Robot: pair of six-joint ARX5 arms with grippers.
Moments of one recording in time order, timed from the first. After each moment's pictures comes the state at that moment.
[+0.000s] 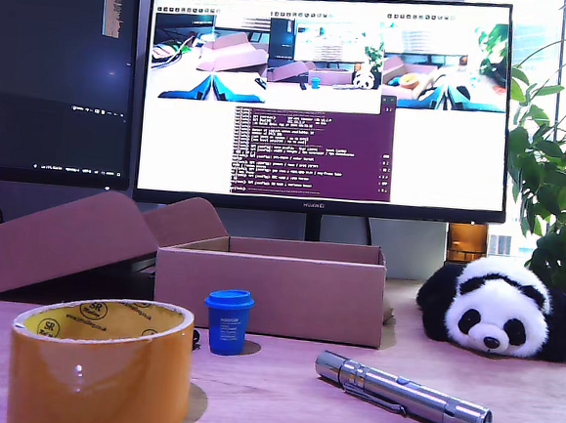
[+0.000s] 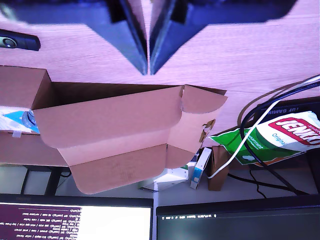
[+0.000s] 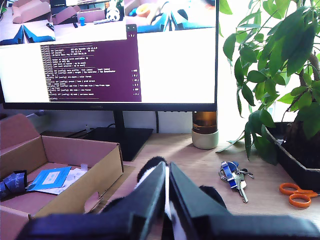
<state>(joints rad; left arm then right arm) -0.15 0.00 0.01 -0.20 -0.01 -0.13 0.02 0.08 0.02 0.10 -0.15 0.02</state>
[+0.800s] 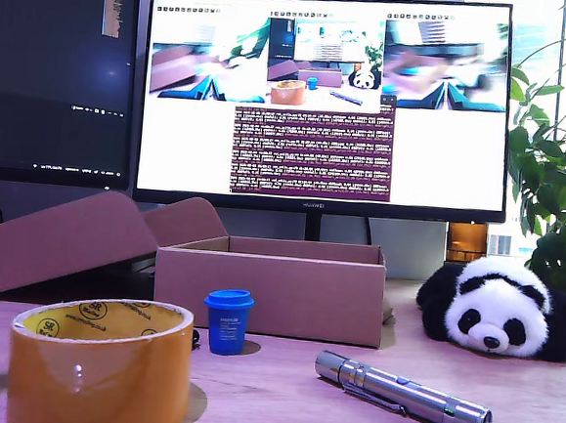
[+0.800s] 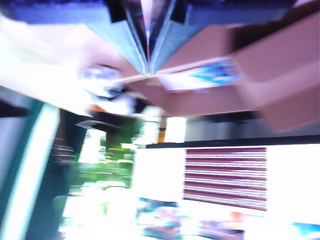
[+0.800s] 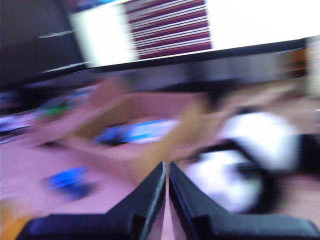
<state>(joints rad) -0.33 0.00 0.02 0.03 0.56 -0.24 0.12 0.02 0.02 -0.09 -0.49 0.19</state>
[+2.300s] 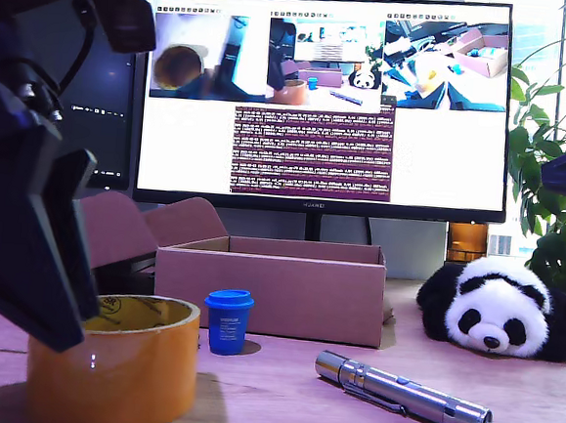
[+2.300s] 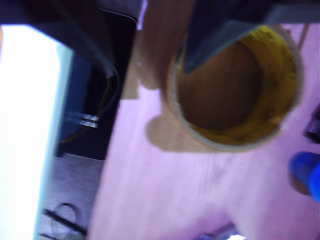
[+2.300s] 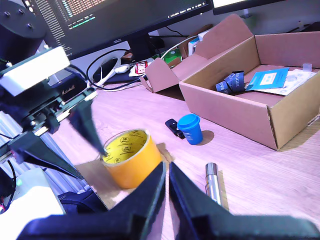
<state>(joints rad) -0.85 1.17 0.65 -0.56 0.20 0.38 0.44 0.02 0.02 -0.17 -0.49 0.26</state>
